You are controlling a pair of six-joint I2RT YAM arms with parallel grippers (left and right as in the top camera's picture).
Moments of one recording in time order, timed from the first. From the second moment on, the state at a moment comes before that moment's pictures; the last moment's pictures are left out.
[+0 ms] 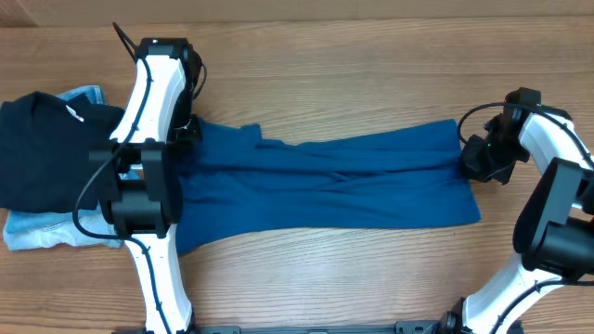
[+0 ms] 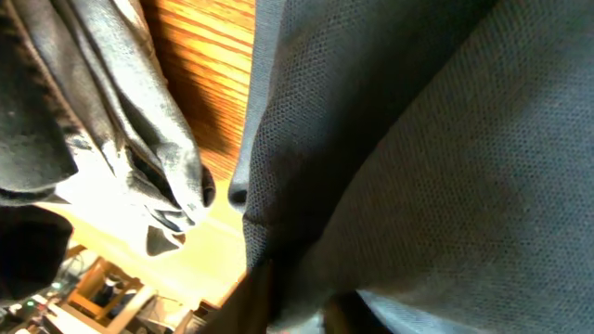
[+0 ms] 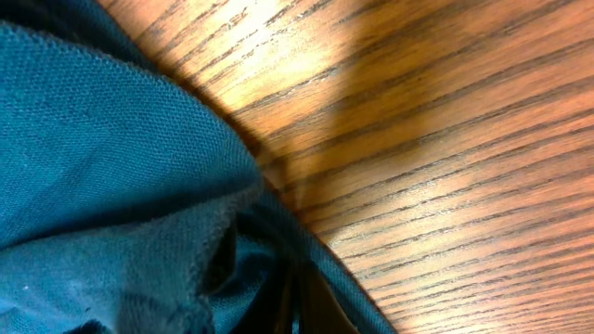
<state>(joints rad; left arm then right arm) -0.03 2.29 2.00 -1.63 -0.31 -0.38 -0.32 1.99 1.33 -0.94 -0.15 0.20</state>
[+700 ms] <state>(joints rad) -0.03 2.29 1.99 -1.60 -0.14 -0.24 -0.32 1.99 1.35 -1.01 -0.14 0.20</state>
